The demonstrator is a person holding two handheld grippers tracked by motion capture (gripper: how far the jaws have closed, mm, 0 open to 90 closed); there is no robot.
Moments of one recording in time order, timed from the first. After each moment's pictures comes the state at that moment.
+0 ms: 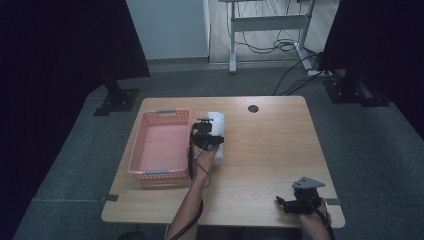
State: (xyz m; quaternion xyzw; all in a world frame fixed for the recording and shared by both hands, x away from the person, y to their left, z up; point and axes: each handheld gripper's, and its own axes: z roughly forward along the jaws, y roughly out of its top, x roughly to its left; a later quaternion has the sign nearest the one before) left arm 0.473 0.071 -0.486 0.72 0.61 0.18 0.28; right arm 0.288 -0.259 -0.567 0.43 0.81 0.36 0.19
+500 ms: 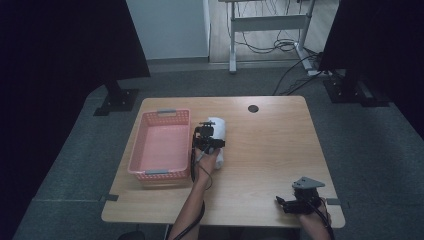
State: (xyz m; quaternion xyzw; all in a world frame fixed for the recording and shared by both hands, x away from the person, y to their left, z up) left arm 0.477 0.070 -0.500 0.72 0.62 0.16 0.27; right arm 0.288 -0.259 -0.567 0.43 0.81 0.36 0.19
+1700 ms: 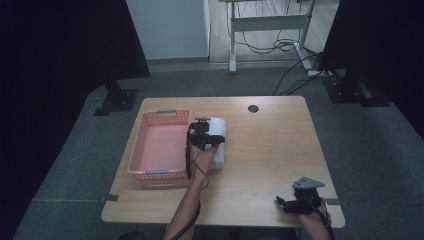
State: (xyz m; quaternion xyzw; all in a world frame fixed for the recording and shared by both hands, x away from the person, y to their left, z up) left arm 0.468 0.083 -0.469 0.72 0.60 0.17 0.32; right arm 0.288 -0.259 -0.567 0.43 0.81 0.36 0.19
